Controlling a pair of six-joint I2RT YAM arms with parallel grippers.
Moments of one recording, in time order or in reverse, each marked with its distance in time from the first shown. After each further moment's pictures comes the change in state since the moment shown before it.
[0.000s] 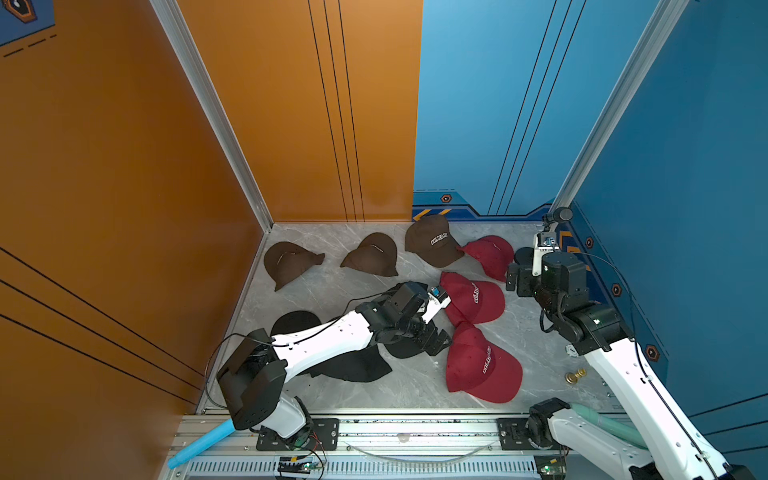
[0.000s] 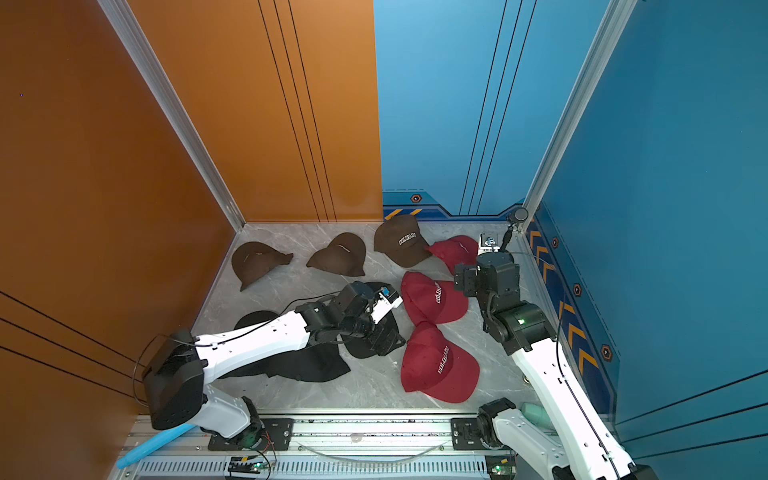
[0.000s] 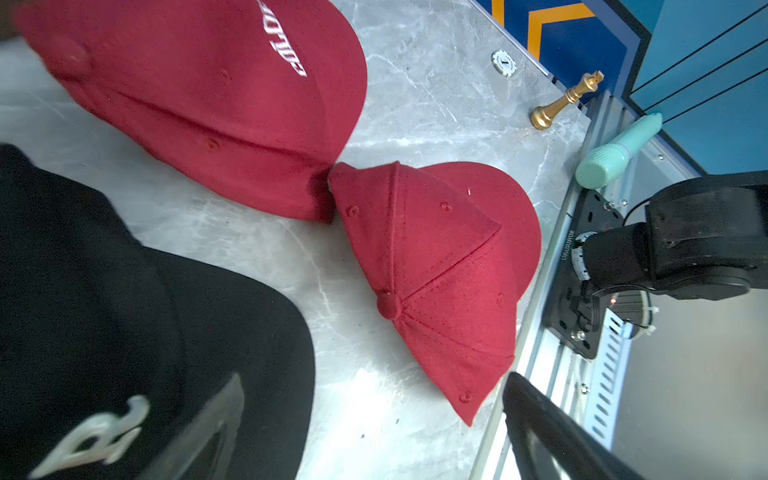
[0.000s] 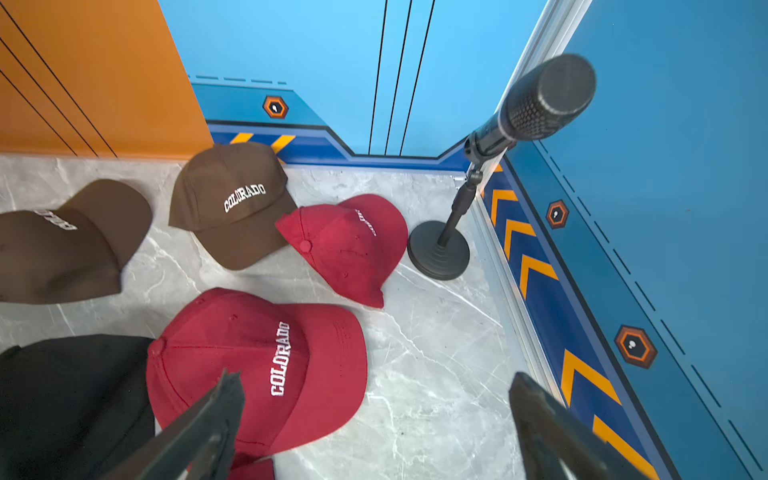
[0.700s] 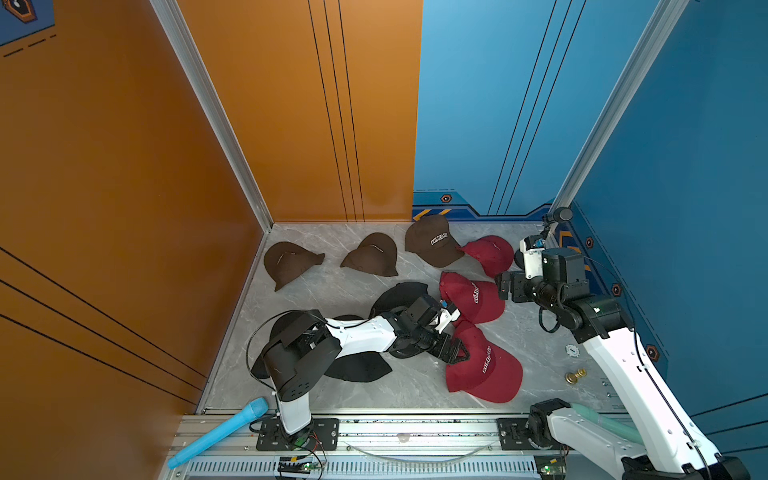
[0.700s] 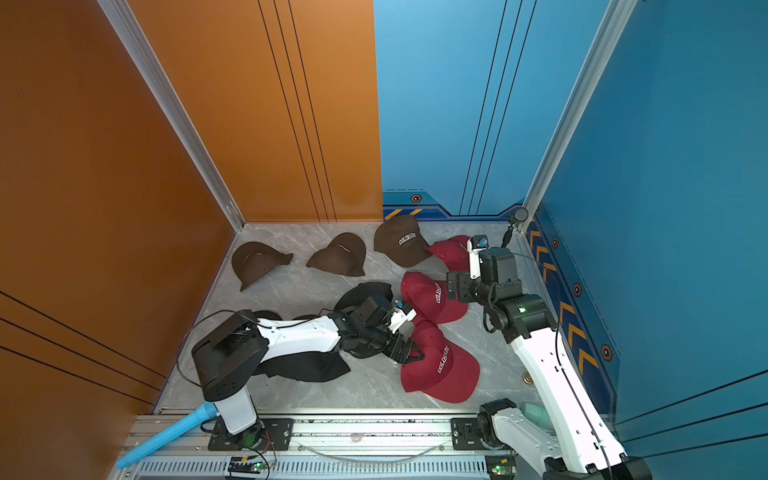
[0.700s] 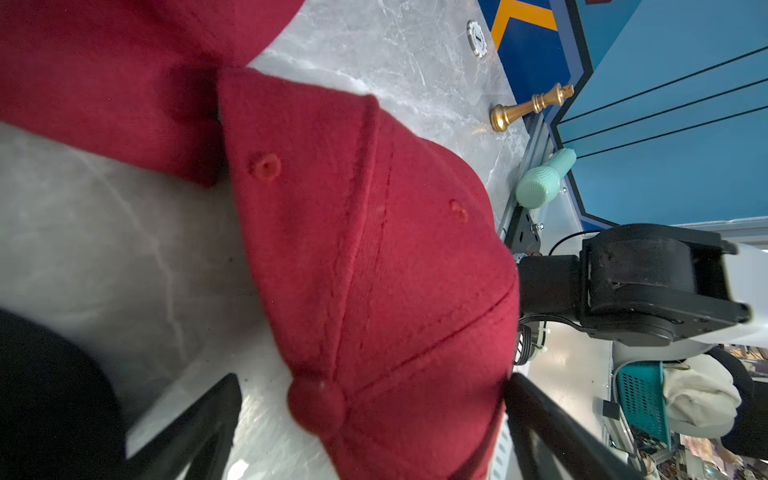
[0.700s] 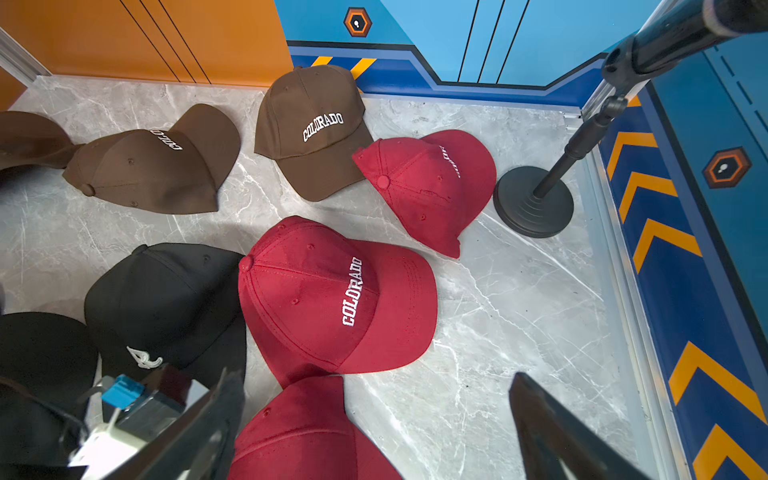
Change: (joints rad) left arm -0.038 0.265 -0.034 0.314 0.225 -0.306; right arm -0.074 0.055 0.052 -0.138 -0.334 0.010
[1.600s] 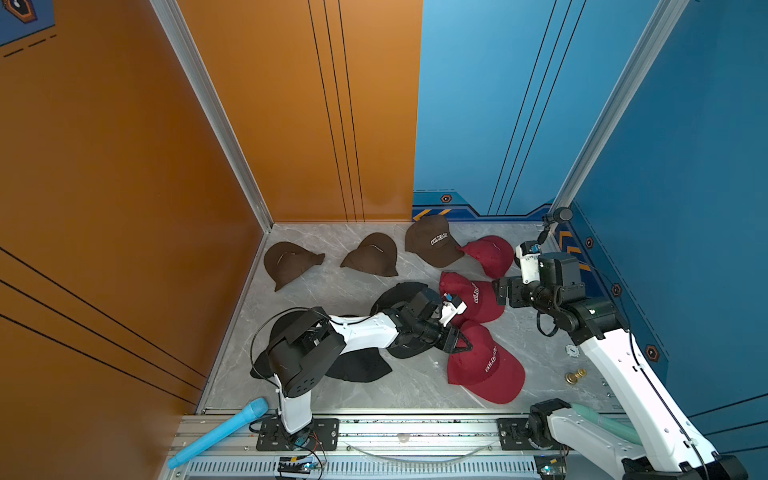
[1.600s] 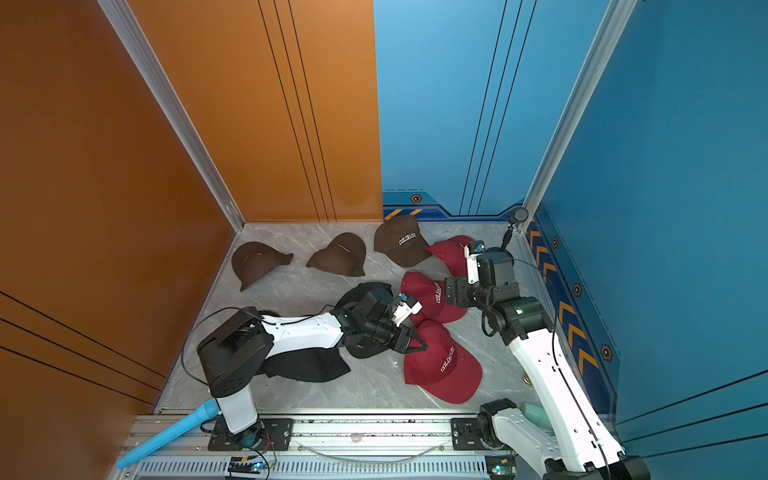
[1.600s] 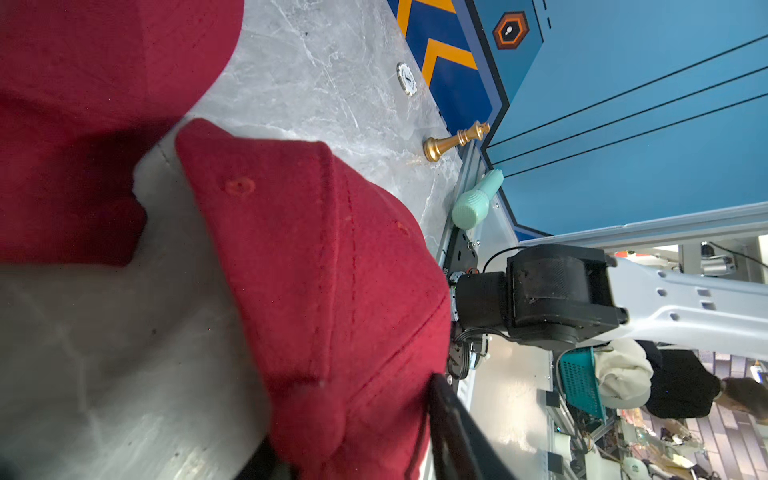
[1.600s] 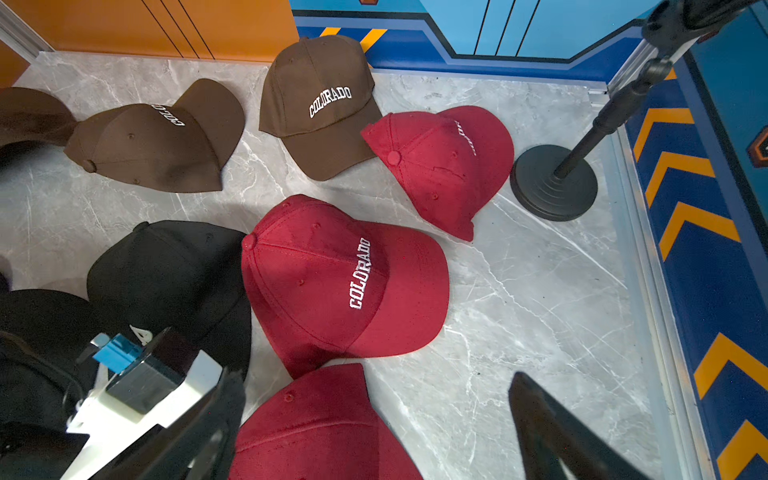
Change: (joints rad) left arm 0.033 0.019 0.040 0.099 0.117 -0.042; right arm 0.000 -0.004 -0.049 0.001 -0.037 0.003
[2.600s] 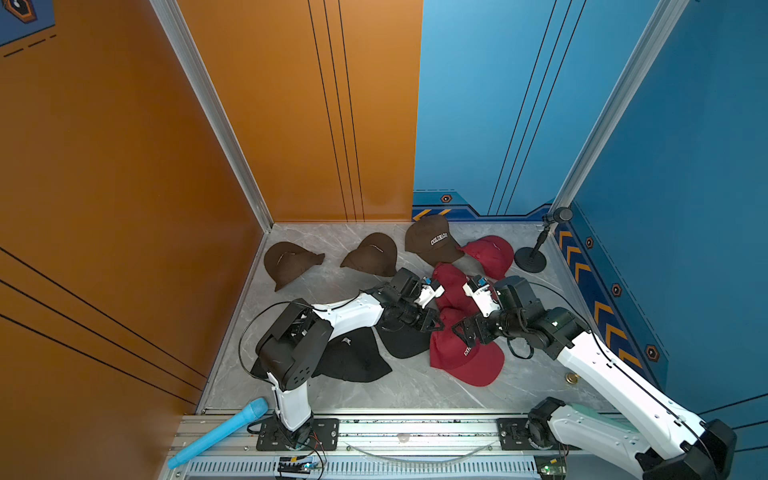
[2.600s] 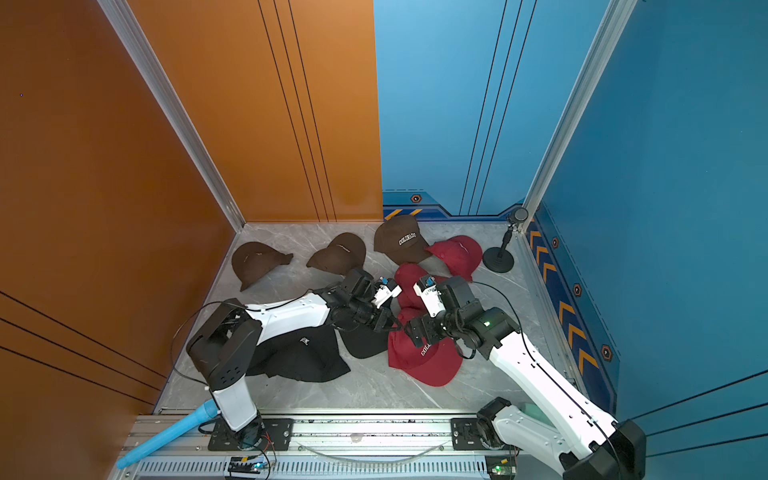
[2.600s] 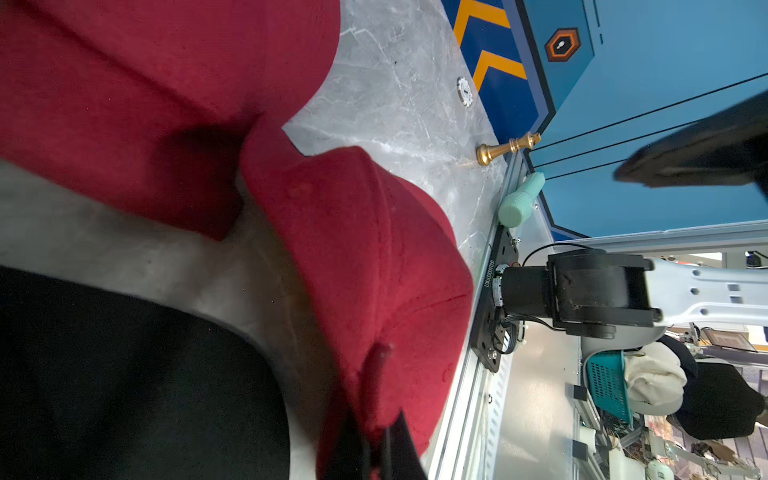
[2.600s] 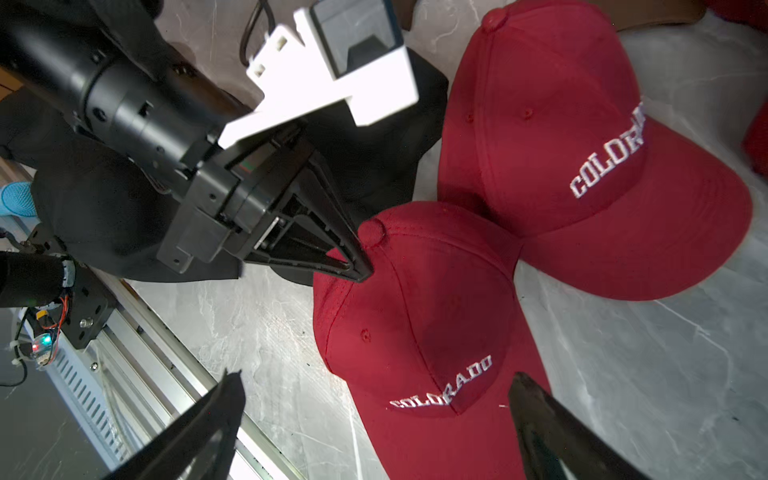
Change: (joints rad) left arm 0.195 -0.034 0.063 -0.281 0.082 0.222; right arm 0.317 0.021 -0.176 0.019 -0.238 0.007
